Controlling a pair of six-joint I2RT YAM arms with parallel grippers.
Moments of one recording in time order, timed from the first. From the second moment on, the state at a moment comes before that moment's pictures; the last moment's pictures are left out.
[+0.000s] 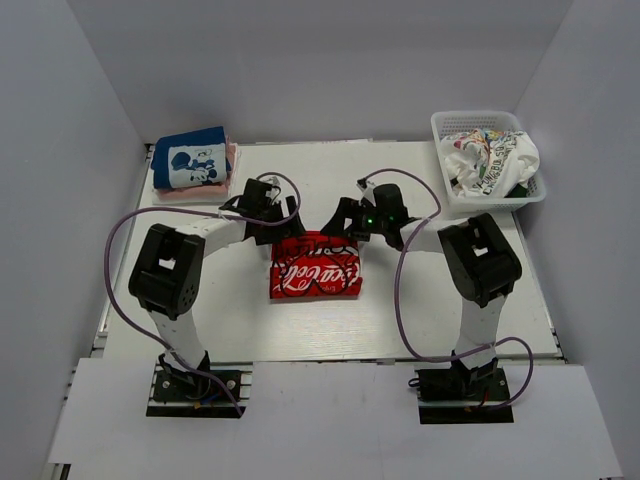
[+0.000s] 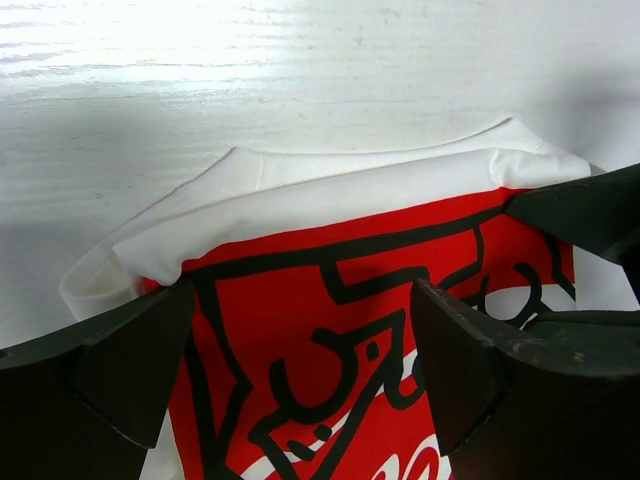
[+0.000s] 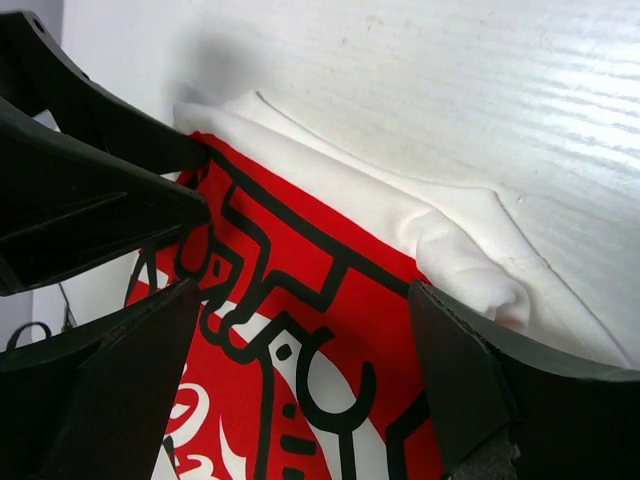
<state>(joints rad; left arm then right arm) -0.37 1.83 1.12 -0.19 0.17 -0.52 0.46 1.94 1.04 0.30 -0.53 0.56</state>
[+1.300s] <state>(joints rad) -0.34 1.68 0.96 -0.33 0.17 -0.42 0.46 1.11 0.68 0.12 -0.43 0.38</state>
